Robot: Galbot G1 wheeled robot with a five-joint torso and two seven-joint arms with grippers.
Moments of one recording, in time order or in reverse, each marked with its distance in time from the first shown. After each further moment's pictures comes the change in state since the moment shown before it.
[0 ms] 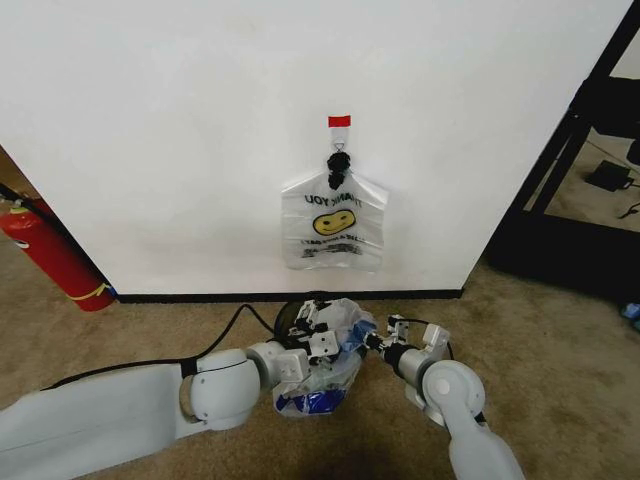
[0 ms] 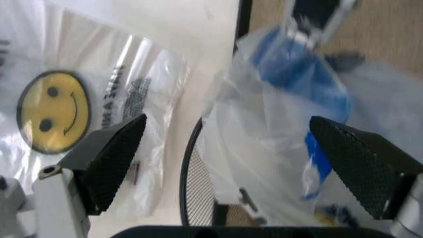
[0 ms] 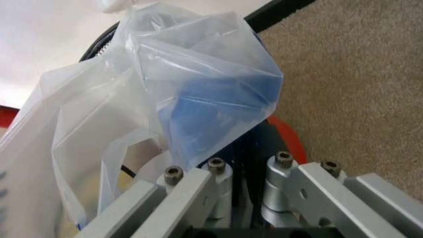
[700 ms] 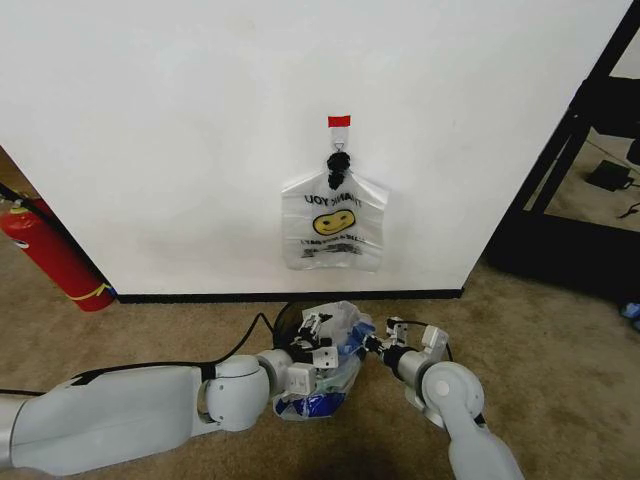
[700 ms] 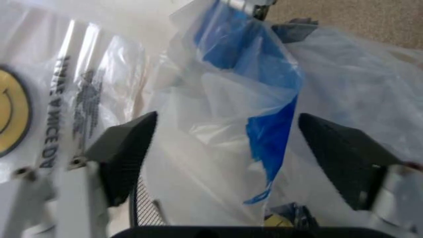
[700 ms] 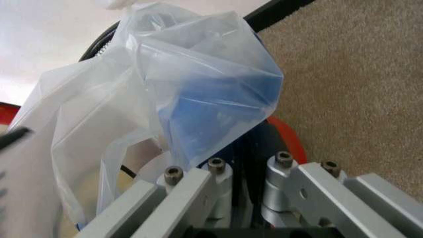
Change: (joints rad) left arm -0.011 -0.055 0.089 0.088 0.019 -0.012 0.012; right arm -0.006 -0.003 -0.006 0.006 0.002 0.000 -0.002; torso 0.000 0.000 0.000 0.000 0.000
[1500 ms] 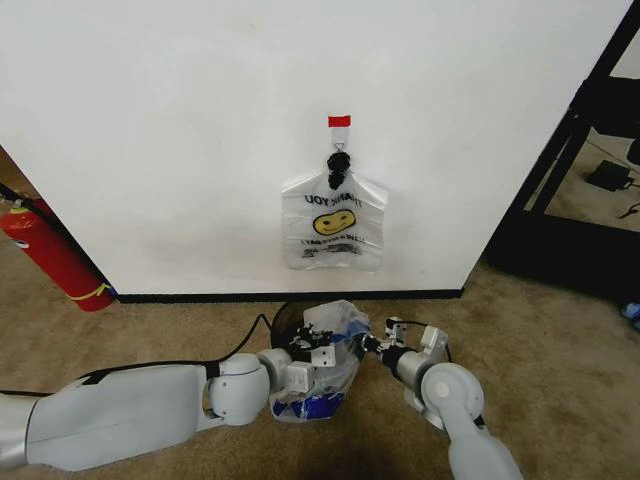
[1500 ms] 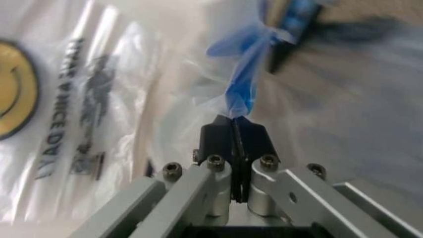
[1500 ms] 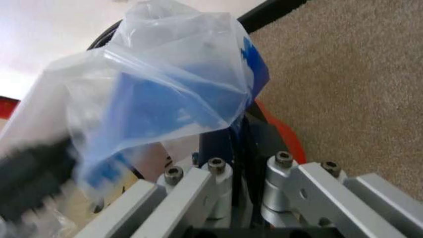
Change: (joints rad) left arm 0.044 -0.033 -0.088 0.068 -0.061 -0.029 -0.035; right arm -0.011 0.006 -0.009 0.008 -0.006 0.000 -0.008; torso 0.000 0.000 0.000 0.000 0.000
